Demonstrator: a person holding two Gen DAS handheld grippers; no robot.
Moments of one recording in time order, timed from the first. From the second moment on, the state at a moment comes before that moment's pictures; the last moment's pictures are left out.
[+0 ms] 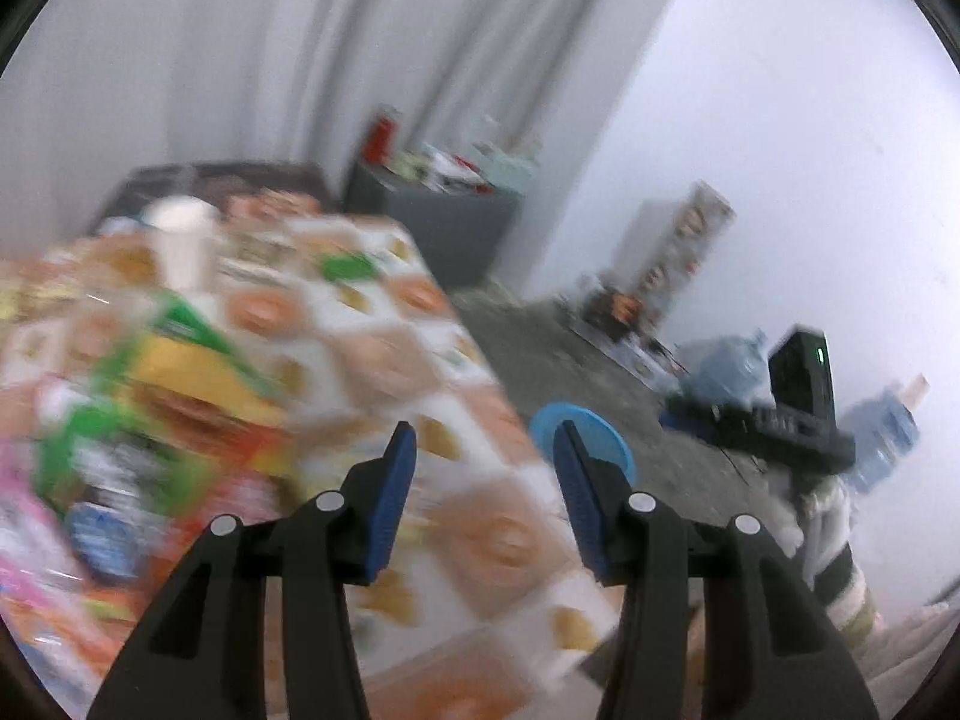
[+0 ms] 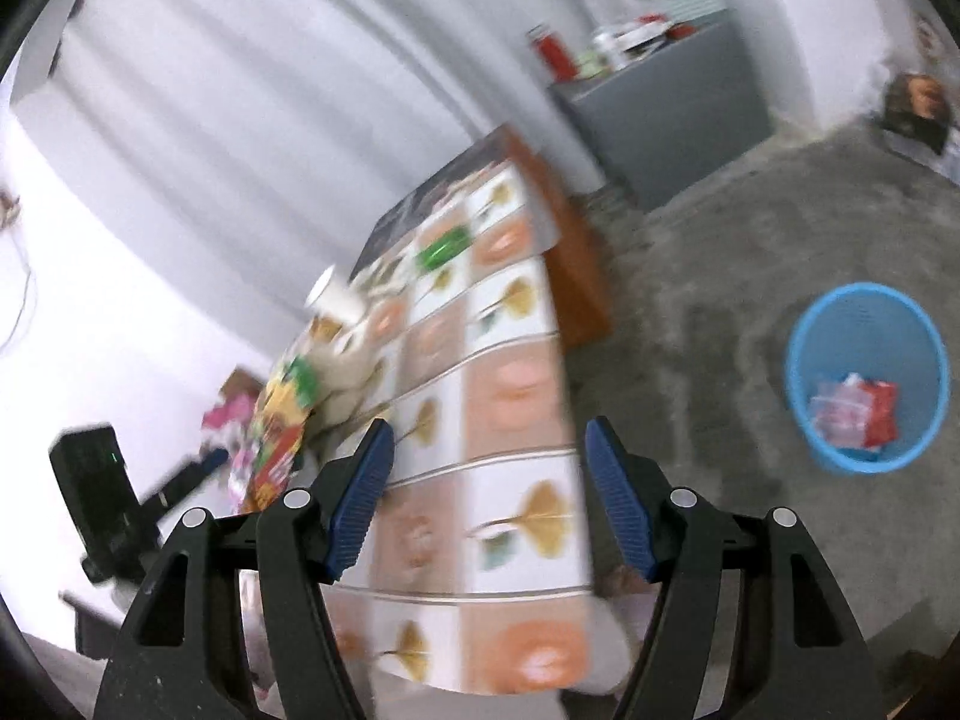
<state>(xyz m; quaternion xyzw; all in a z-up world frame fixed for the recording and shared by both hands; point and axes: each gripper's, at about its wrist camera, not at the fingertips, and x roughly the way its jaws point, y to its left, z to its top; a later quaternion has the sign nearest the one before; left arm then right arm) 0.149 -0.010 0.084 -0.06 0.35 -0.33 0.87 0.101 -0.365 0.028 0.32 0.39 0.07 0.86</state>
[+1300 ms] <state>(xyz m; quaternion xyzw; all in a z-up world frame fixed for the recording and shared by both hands) 0.466 0.137 -0.031 -0.09 0.55 -0.10 0.83 0.224 -0.195 -0.028 0.12 0.53 0.10 0.83</state>
